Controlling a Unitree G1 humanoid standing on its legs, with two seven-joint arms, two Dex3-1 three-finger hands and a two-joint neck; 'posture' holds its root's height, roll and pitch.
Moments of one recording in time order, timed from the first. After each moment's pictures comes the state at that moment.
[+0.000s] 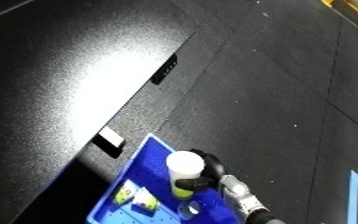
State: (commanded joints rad) left arm -0.13 0.32 -0.16 1.16 -0.71 -0.27 -0.24; right arm -0.12 -0.64 -0.07 0.97 0.85 -0.20 0.24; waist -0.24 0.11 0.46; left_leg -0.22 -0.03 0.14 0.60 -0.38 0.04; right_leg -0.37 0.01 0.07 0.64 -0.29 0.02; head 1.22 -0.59
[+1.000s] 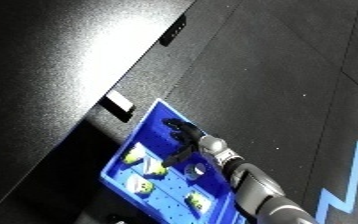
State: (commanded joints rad) left arm -0.15 0.32 -0.22 1.18 -0.69 -0.25 -0.23; right arm -0.21 -0.60 0.05 1.12 0.65 -0.24 0.28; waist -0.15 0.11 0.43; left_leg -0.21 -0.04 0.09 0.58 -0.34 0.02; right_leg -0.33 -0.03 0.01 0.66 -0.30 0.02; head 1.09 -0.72
